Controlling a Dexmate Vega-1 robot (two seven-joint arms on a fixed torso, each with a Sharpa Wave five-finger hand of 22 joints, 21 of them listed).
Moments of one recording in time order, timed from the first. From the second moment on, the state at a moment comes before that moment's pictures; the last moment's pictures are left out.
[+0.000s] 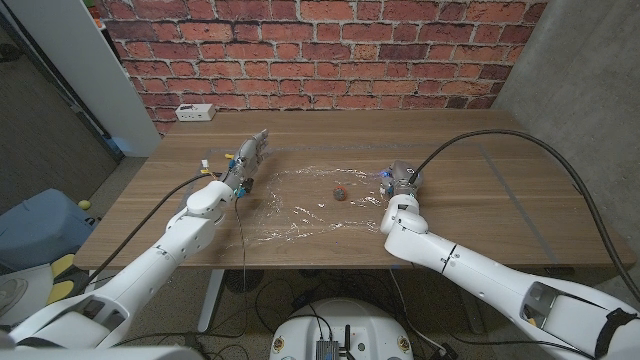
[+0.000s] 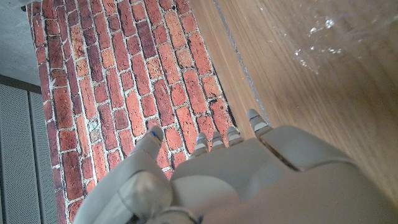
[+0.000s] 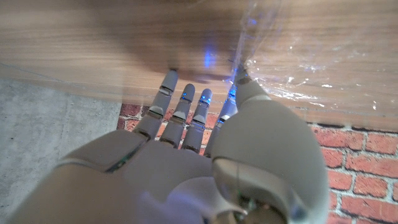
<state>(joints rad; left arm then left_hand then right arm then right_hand) 0.83 0.58 0.39 -1.31 -0.60 -0.25 -0.07 0.17 0.11 0.52 -0.03 0.18 -0.08 -0.04 0.18 0.17 -0.16 0.02 0.20 0.18 -0.15 0.04 0.19 0.17 -0.15 0.14 0.43 0.19 -0.71 -0.47 -0.94 -1.65 -0.33 -0.96 -0.55 1.03 0.13 0.29 -0.16 0.21 0.99 -0.05 0.42 0.20 0.58 -0.07 0.28 0.22 0.46 -0.05 0.34 0.38 0.35 0.03 0.74 0.17</state>
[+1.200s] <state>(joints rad) 0.85 0.84 0.54 -1.69 -0.03 0.17 0.16 0.40 0.18 0.70 -0.15 0.22 0.73 0.07 0.25 0.18 0.50 -0.04 0.30 0.18 0.28 -0.04 0.20 0.17 -0.07 0.12 0.40 0.19 -0.63 -0.44 -0.94 -1.81 -0.32 -1.09 -0.46 1.09 0.13 0.34 -0.16 0.19 1.00 0.04 0.52 0.21 0.79 -0.01 0.28 0.27 1.00 -0.15 0.78 0.70 0.72 0.03 0.95 0.20</state>
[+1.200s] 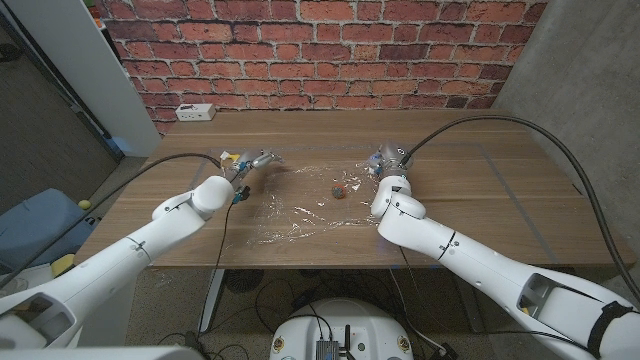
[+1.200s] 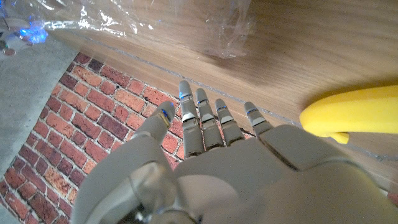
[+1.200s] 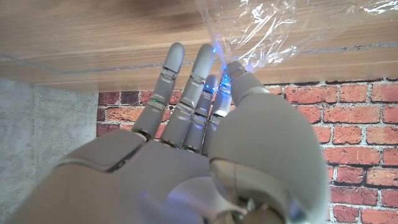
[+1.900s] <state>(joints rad) 0.83 0.90 0.62 -1.83 0.23 0.45 0.16 0.44 0.20 0.73 -0.15 0.23 0.75 0.06 0.23 0.18 0.53 -0.04 0.29 0.18 0.26 -0.04 0.18 0.17 -0.07 0.12 0.39 0.19 -0.54 -0.37 -0.96 -1.86 -0.20 -1.23 -0.43 1.15 0.09 0.32 -0.17 0.20 1.00 0.07 0.54 0.21 0.88 0.03 0.28 0.32 1.13 -0.21 0.98 0.85 0.80 -0.01 1.07 0.20</state>
